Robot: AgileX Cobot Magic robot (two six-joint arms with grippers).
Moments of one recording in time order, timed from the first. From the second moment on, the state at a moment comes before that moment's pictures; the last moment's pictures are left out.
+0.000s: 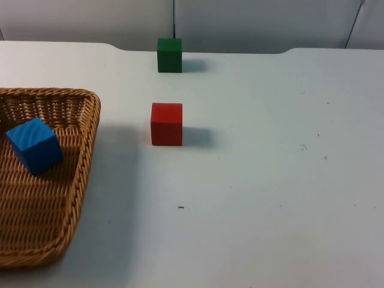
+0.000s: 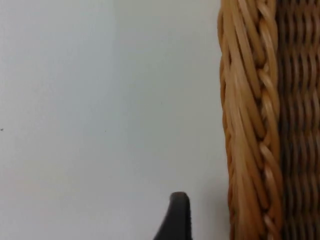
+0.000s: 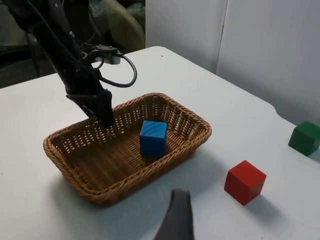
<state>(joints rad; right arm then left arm) 0.92 0.60 -0.58 -0.18 0.37 0.07 0.32 1.77 -0.81 -0.66 0.58 0.83</state>
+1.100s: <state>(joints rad) 0.92 0.60 -0.58 -0.18 0.35 0.07 0.32 0.78 -0.81 -0.66 0.81 0.65</state>
